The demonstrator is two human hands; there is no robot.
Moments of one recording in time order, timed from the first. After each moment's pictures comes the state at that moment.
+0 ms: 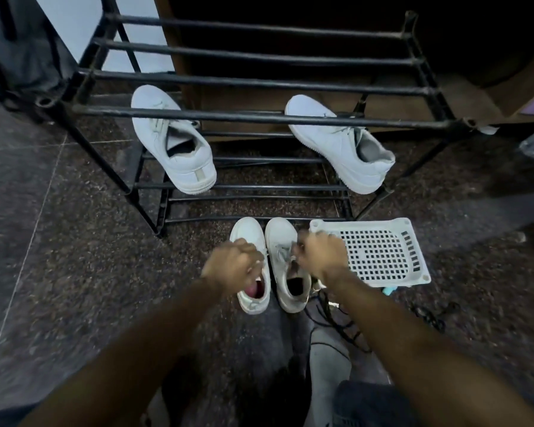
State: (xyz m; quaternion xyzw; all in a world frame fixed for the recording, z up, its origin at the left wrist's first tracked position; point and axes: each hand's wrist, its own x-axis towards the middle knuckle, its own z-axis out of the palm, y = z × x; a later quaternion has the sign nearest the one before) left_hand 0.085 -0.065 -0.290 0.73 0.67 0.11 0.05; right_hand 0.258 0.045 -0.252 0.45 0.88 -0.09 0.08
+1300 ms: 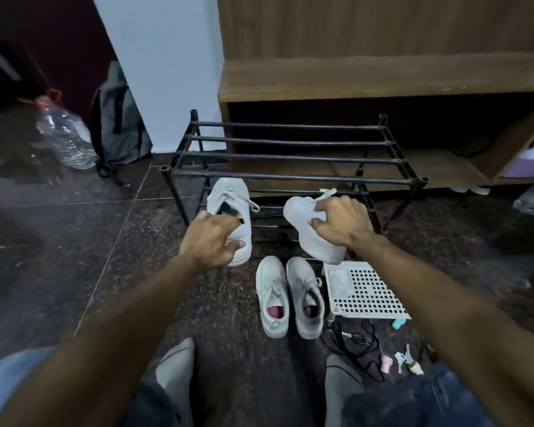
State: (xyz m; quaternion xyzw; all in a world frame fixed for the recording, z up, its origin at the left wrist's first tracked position) left_hand 0.029 -0.118 -0.113 0.66 0.74 0.10 -0.09; right_hand 0.255 0.038 -0.069 0.43 0.90 -0.07 -0.06
